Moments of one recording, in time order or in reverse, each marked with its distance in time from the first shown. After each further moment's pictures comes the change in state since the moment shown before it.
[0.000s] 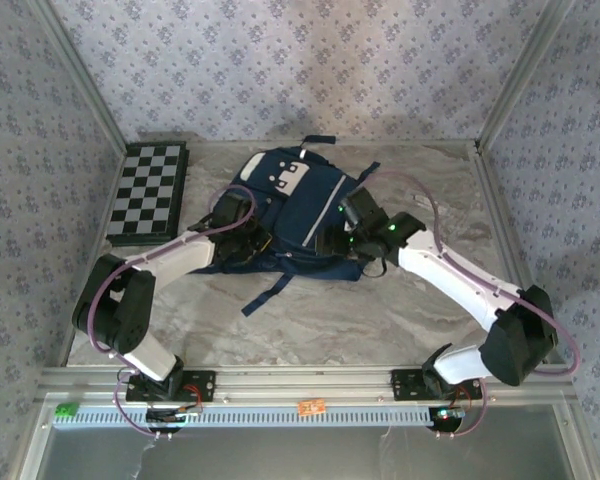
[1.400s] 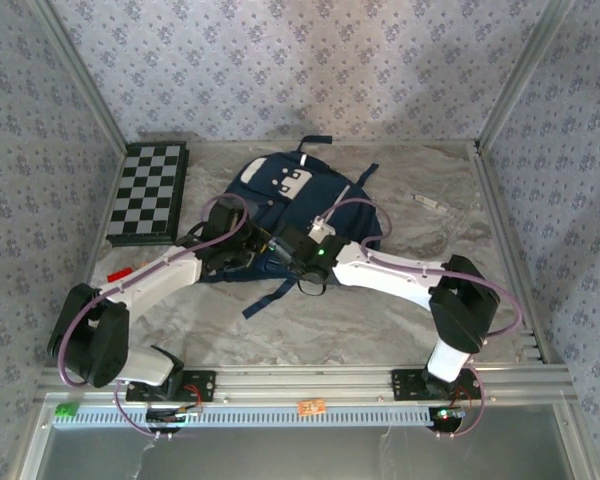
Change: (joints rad) left arm -0.030 -0.196 -0.086 0.020 -0.013 -0.158; right arm 0.298 0.296 0.092 0.139 0.378 0.683
